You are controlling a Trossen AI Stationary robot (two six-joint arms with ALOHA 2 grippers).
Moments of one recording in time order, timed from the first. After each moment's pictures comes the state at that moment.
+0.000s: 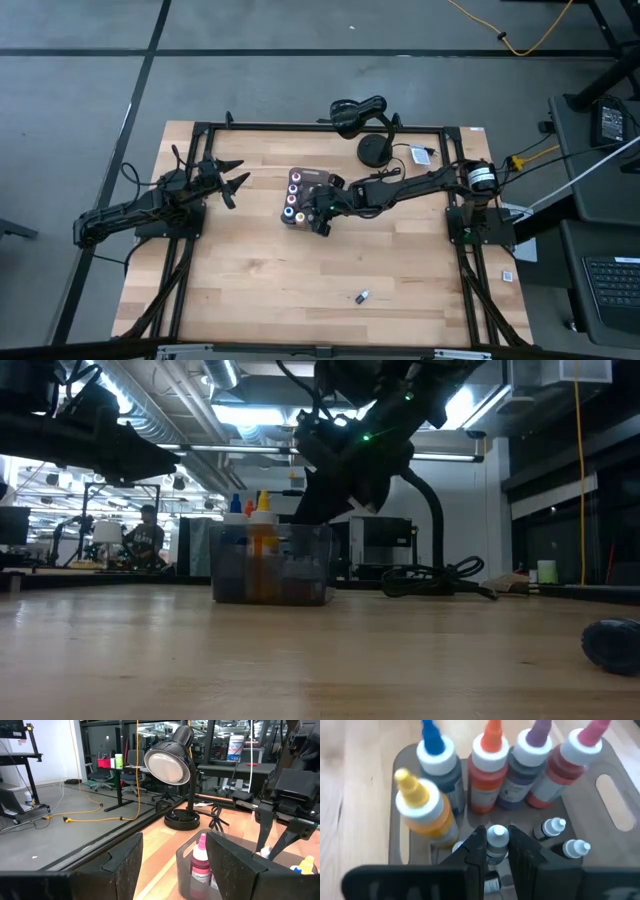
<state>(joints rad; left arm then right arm) 0.34 0.00 0.04 -0.03 -0.22 -0.04 0.03 1.90 1.26 -0.15 0.26 0.19</state>
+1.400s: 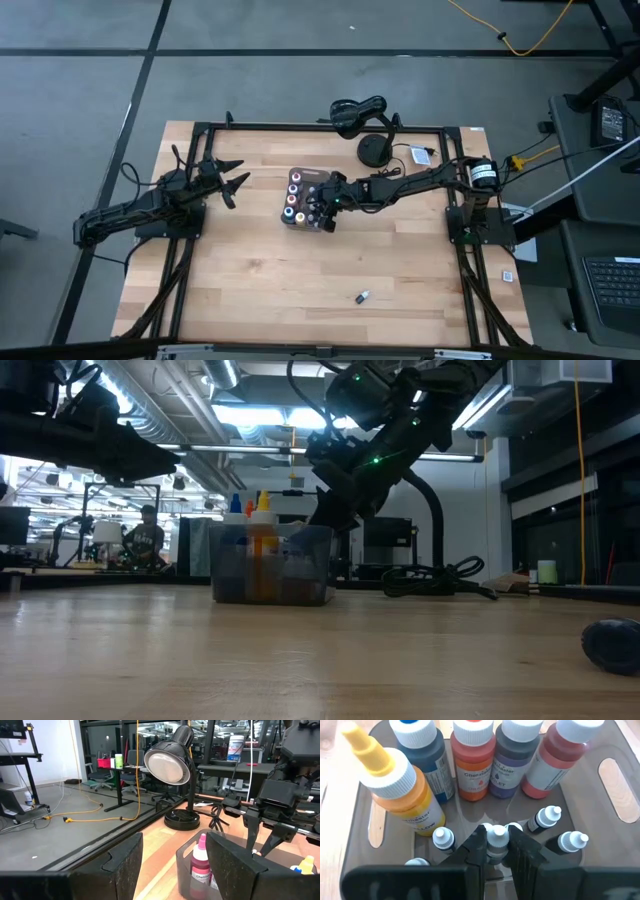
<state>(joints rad) 0.34 0.00 0.04 -0.03 -0.22 -0.04 -0.03 1.89 1.15 -0.04 0.17 0.11</state>
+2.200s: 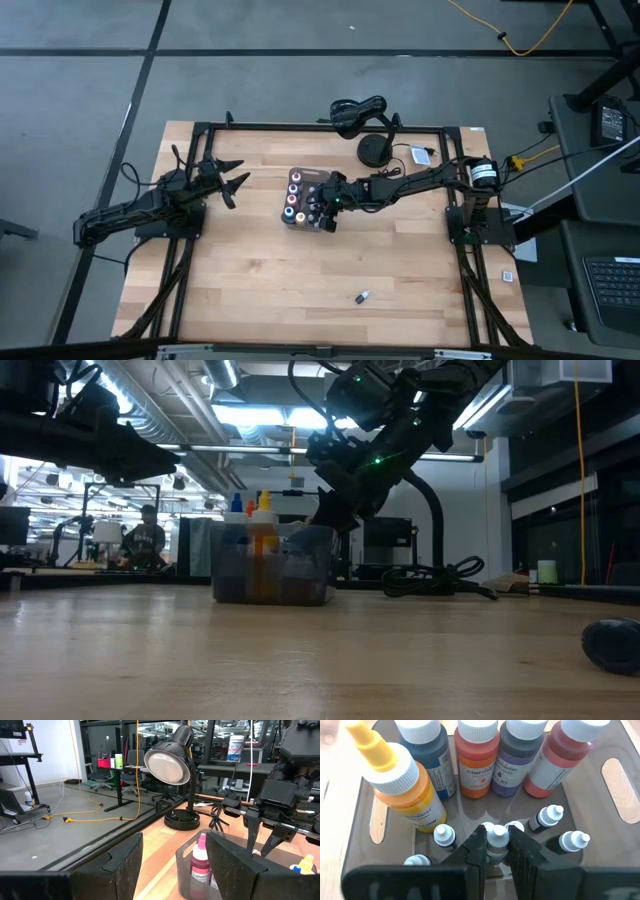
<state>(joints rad) 0.34 0.00 0.04 -0.03 -0.22 -0.04 -0.03 1.89 1.14 -0.06 0.15 0.09</state>
